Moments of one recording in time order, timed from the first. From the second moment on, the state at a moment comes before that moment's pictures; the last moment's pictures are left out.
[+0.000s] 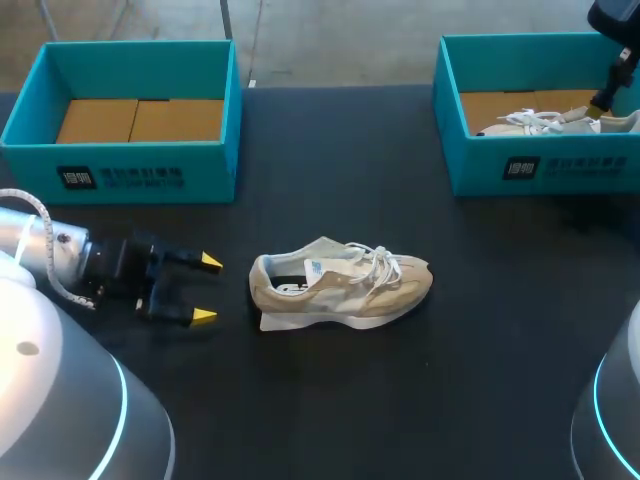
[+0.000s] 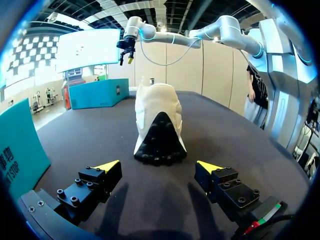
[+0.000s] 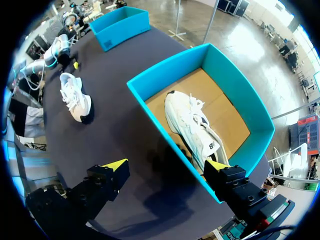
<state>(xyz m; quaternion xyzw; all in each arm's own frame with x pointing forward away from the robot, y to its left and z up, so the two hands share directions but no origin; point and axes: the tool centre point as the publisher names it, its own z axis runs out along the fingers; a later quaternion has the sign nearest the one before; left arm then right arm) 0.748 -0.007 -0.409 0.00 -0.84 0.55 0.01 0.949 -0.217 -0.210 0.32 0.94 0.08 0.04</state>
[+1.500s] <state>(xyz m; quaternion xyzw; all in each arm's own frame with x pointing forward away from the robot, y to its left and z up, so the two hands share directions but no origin) 0.740 -0.075 -0.405 0.06 -0.83 0.56 0.00 0.949 -0.217 -0.210 0.32 0.94 0.08 0.04</state>
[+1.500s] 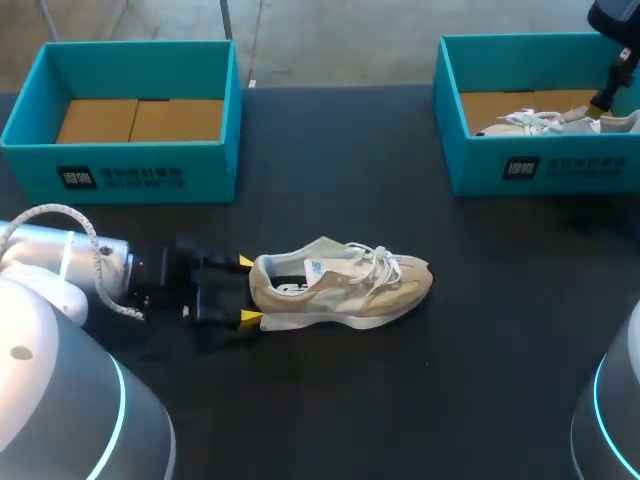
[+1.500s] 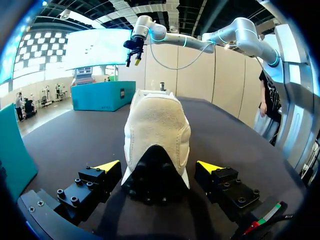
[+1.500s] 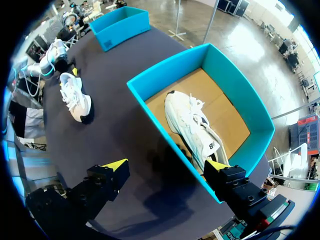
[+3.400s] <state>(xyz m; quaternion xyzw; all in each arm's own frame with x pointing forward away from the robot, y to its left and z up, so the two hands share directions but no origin) 0.747 -0.102 -0.421 0.05 -0.82 0.57 0.02 0.949 -0.217 -0.210 0.32 0.94 0.08 0.04</state>
